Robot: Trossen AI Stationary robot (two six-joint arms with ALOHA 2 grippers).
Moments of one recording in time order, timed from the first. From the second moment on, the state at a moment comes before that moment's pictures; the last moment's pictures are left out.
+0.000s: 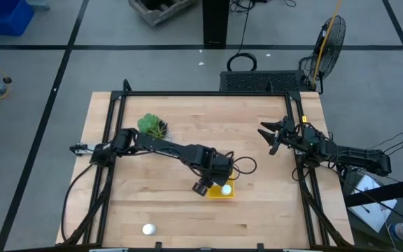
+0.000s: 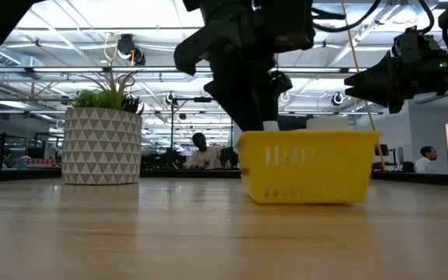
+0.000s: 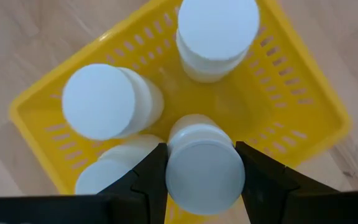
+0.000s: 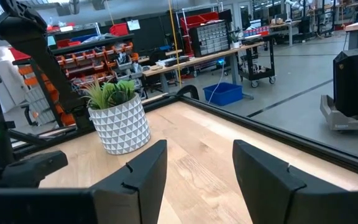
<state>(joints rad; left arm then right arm) -0.15 2.21 1.87 -0.89 0.10 0.42 -0.22 0.13 0.02 0.13 0.23 0.22</state>
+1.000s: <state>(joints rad) -0.19 2.21 1.88 -0.83 0.00 0.38 -0.22 0.13 0.01 0.13 0.23 0.22</state>
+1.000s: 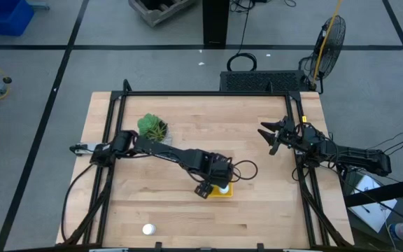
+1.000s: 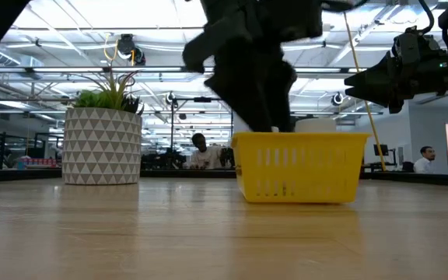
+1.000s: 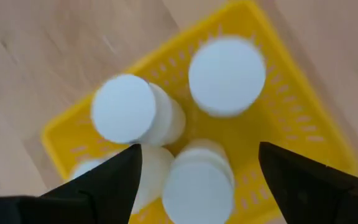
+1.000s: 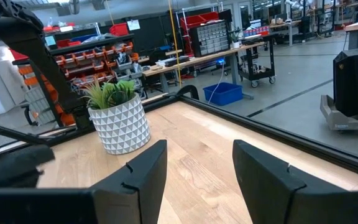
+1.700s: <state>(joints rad) -0.19 2.03 1.96 -1.23 0.03 0.10 -0.22 0.14 0.02 0.13 0.23 0.22</state>
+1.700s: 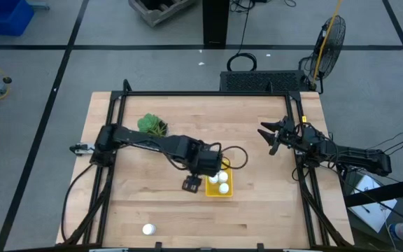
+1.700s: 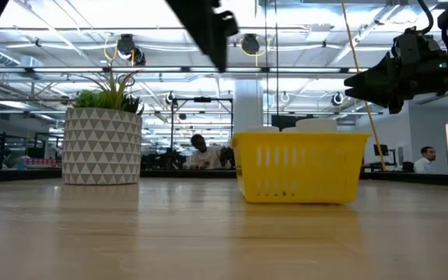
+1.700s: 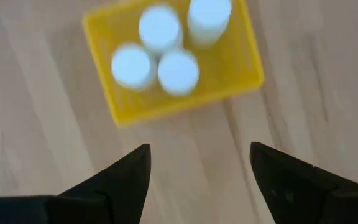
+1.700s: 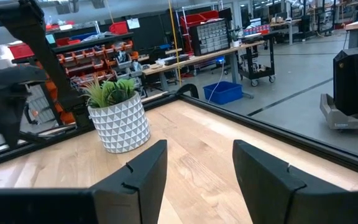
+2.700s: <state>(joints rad) -0.62 1.09 0.80 -0.37 -0.16 -0.60 -0.22 0.15 0.01 0.13 0.23 0.22</state>
